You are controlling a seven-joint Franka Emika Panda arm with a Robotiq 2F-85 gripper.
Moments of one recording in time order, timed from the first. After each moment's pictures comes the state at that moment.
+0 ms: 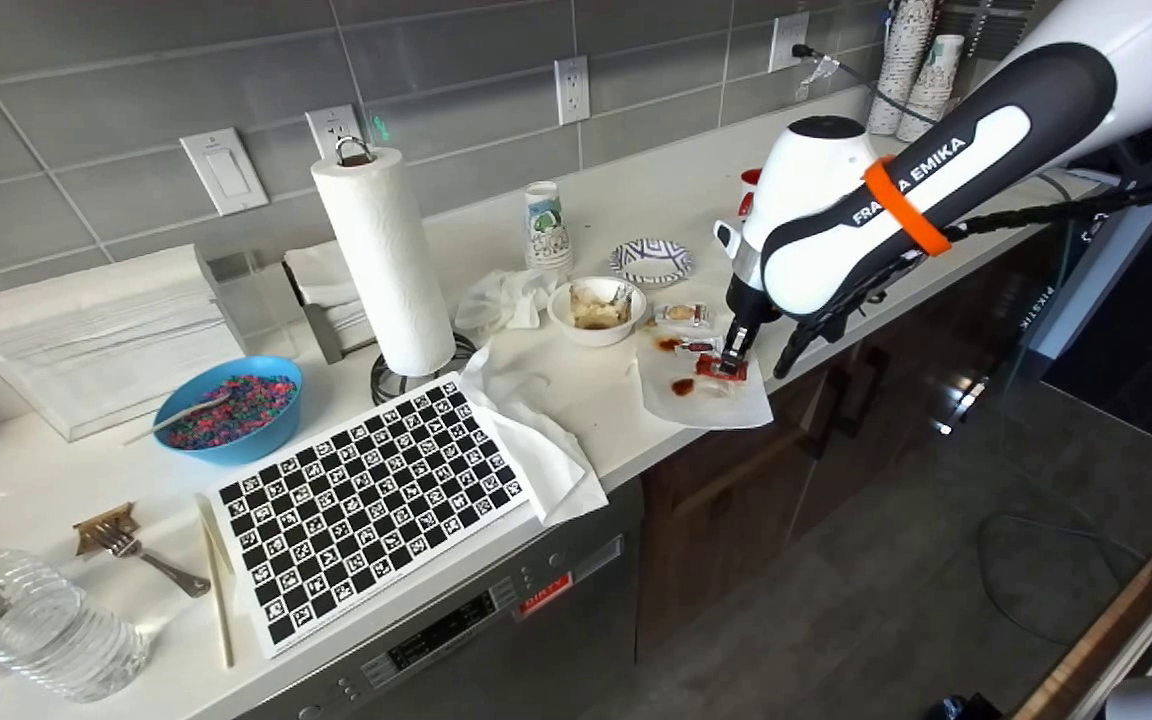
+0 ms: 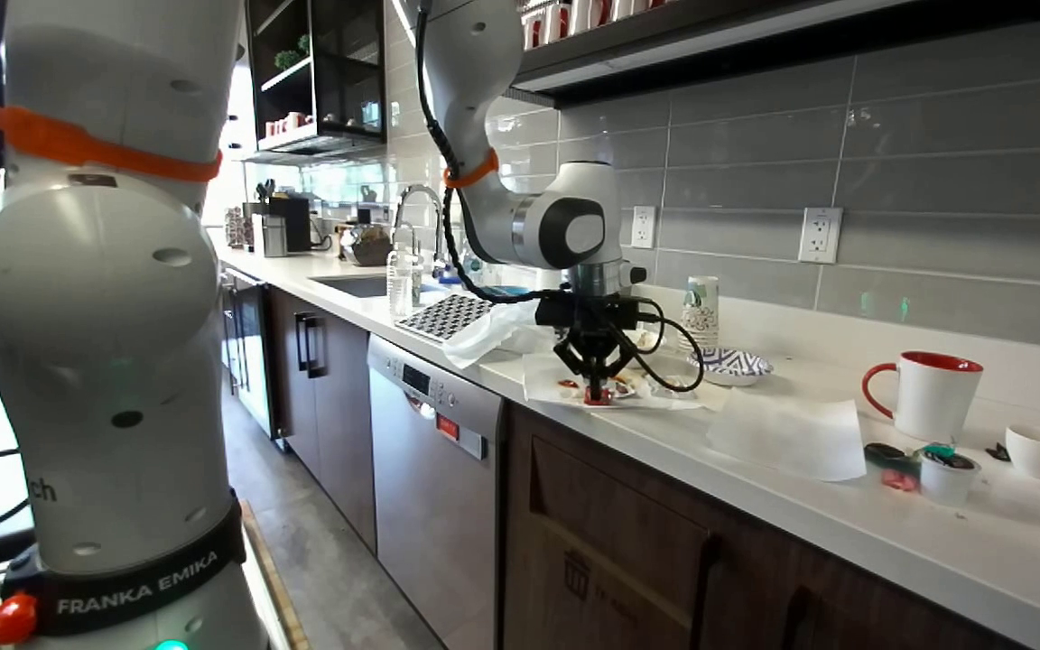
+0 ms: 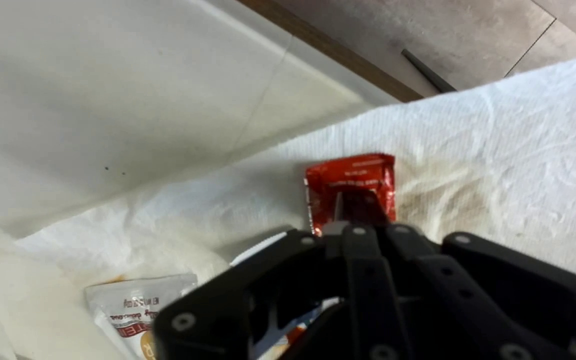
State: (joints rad) arm 0.02 0.19 0.07 -2.35 -0.03 2.73 -0.46
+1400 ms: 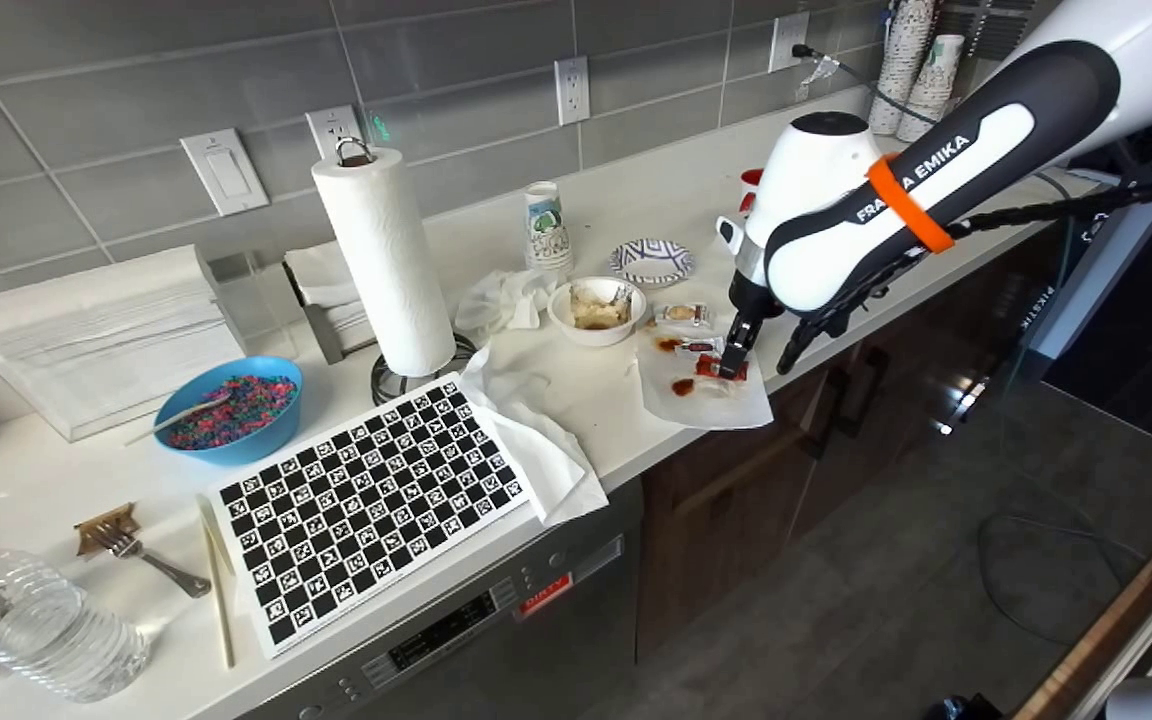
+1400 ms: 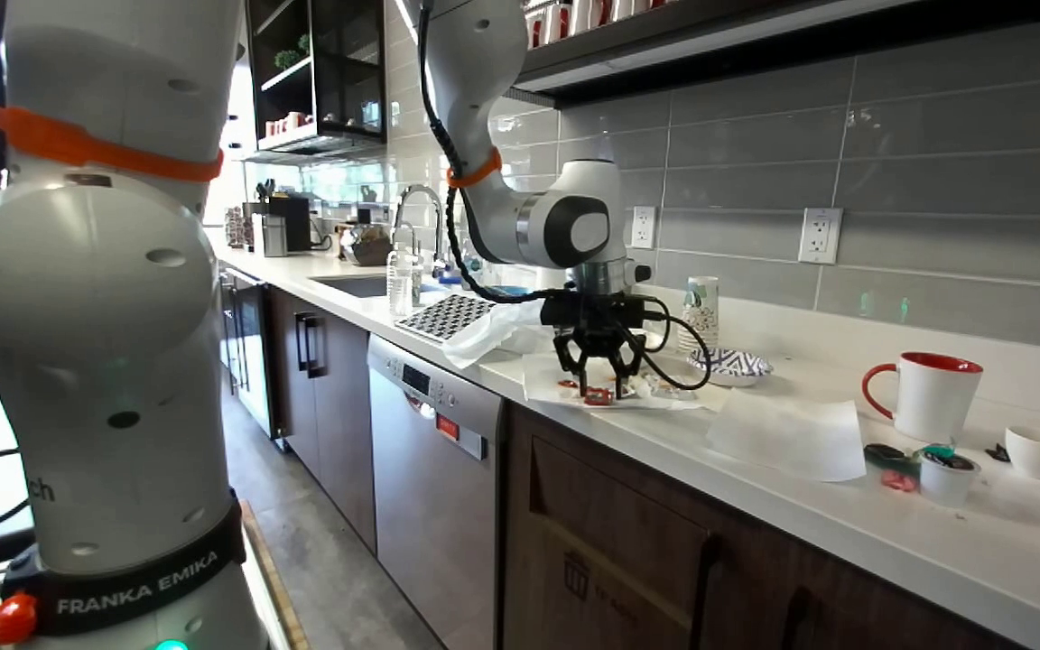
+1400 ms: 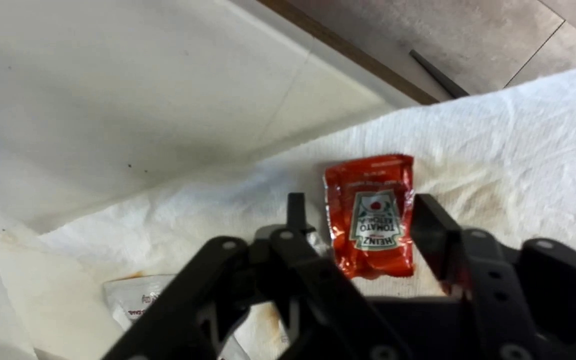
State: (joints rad) arm 0.00 0.19 0.08 -2.35 -0.05 2.73 -0.46
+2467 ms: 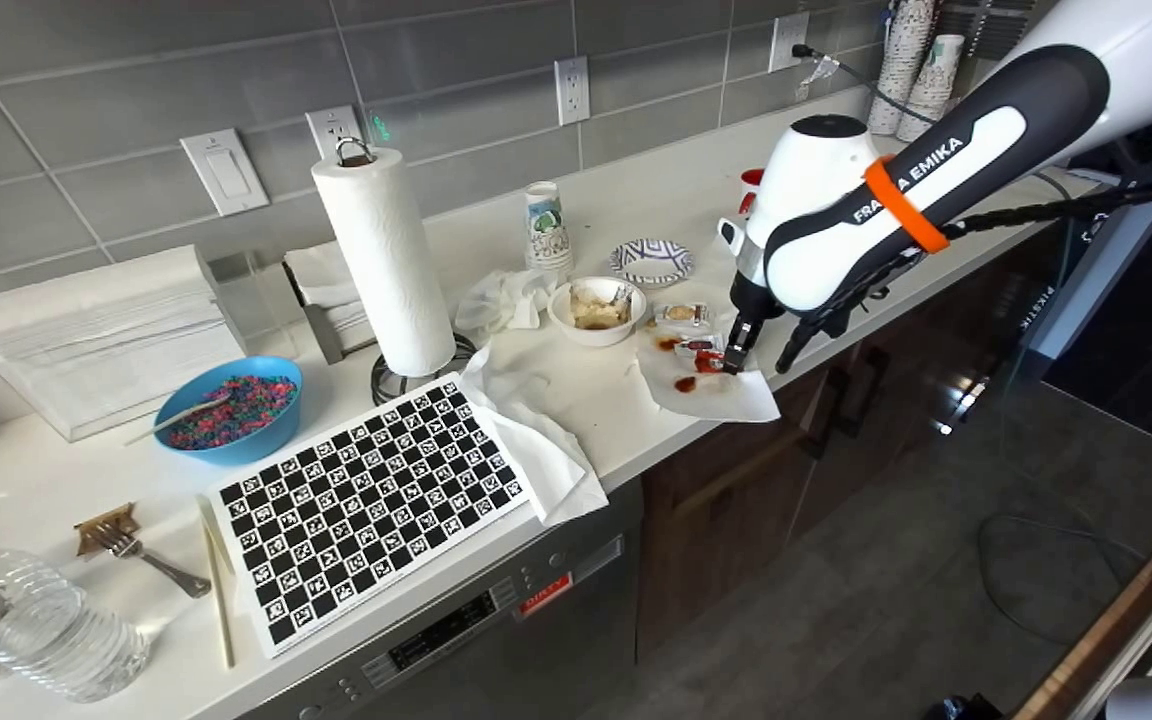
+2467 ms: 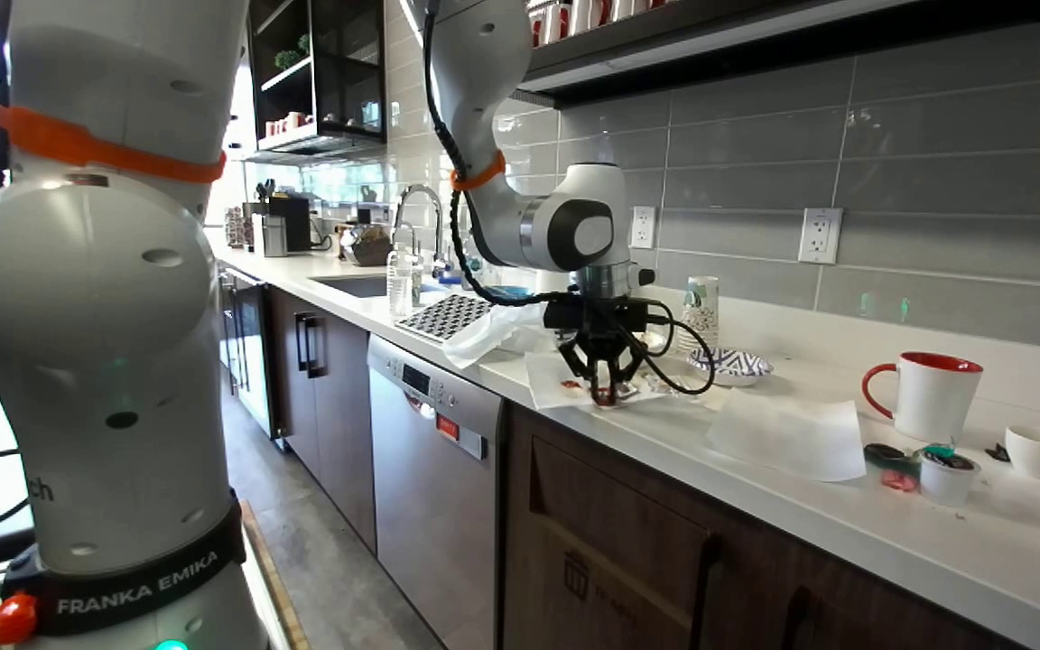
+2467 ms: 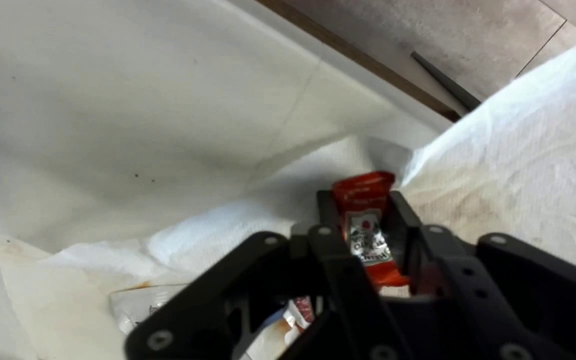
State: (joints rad) arm -0.01 0.20 0.08 -2.34 -0.05 2.73 -0.46
